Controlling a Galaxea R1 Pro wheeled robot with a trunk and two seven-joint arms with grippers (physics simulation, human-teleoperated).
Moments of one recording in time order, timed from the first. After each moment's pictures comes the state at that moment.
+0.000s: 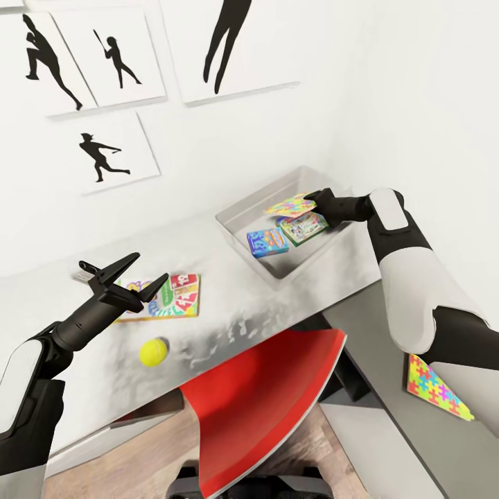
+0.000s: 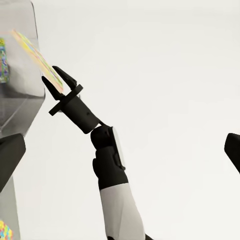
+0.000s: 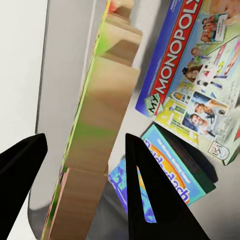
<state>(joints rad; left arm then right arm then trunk) -0.49 0.16 0.23 -1.61 1.70 1.03 -0.27 -1.47 0.00 -0.20 -0.62 -0.95 0.79 -0.30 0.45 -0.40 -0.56</state>
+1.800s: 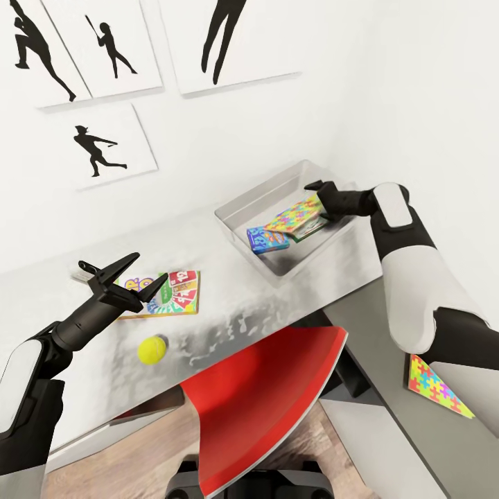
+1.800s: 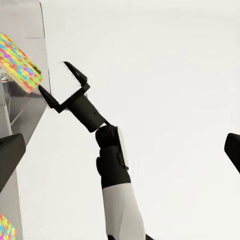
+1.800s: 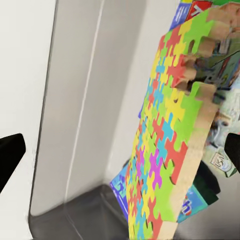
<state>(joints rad) -0.49 0.16 0.23 -1.61 1.71 1.03 -0.27 -1.47 0.00 -0.20 -0.68 -0.95 0.79 -0.30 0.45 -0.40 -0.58</state>
